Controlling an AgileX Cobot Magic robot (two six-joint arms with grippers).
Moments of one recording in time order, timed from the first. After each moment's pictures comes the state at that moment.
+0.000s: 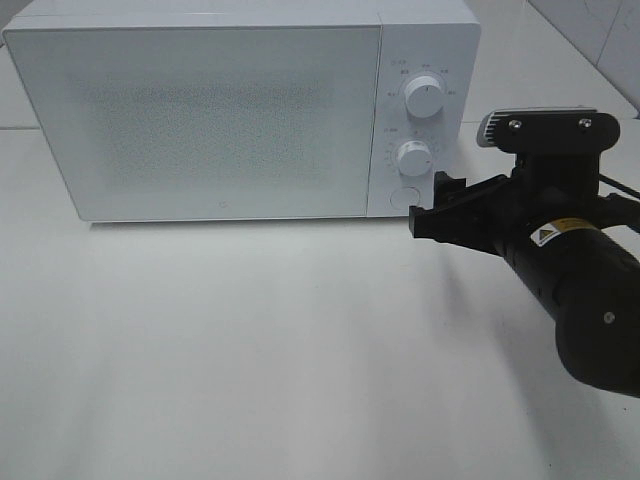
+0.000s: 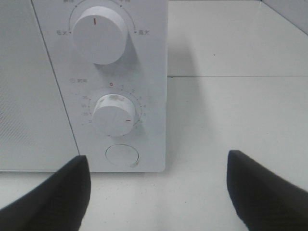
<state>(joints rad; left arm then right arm) -0.03 0.00 -0.50 -0.12 1.04 0.05 0.72 1.69 -0.43 0.79 -1.08 -0.35</state>
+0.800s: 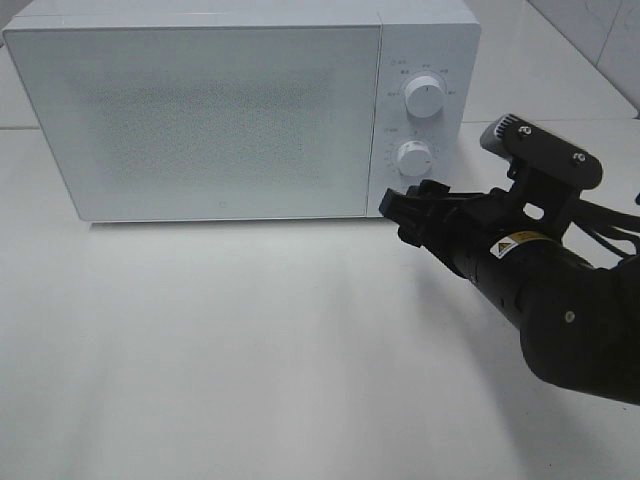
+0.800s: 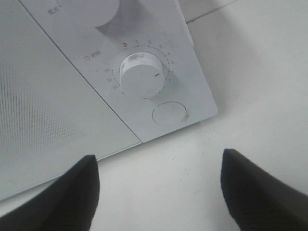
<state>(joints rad) -0.03 0.00 -0.50 -0.12 1.04 0.05 0.78 1.73 -0.48 0.83 -0.95 0.09</state>
